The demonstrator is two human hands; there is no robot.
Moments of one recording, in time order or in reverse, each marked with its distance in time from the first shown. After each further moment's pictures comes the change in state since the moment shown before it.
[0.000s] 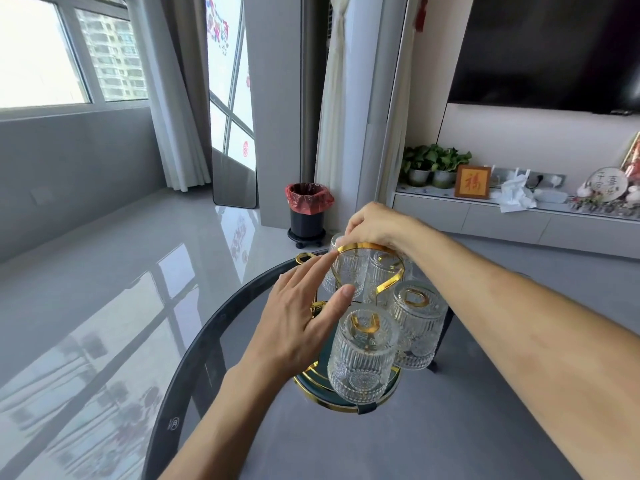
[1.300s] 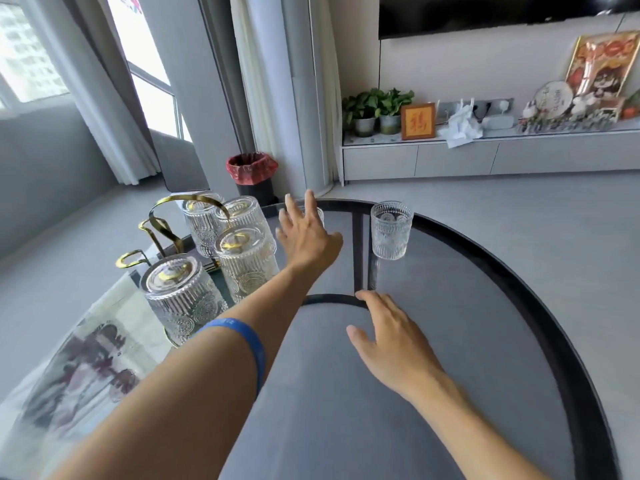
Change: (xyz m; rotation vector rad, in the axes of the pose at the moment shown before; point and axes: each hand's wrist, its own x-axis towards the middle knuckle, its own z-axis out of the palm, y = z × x) left_hand 0.095 0.102 0.239 0.353 -0.070 -0.320; right_hand -0.226 0.253 0.078 0.152 0.286 0.031
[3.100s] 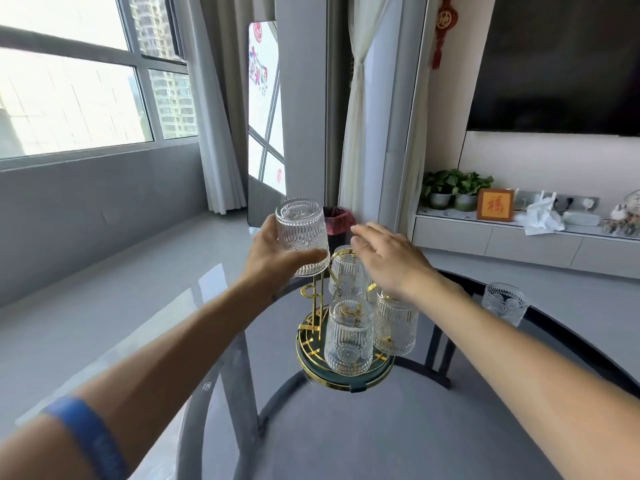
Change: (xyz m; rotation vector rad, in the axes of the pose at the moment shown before) left_hand -0.054 -0.169 -0.258 -0.671 0.246 0.025; right_hand 0.097 -0.263 -0.018 -0.145 -0.034 -0.334
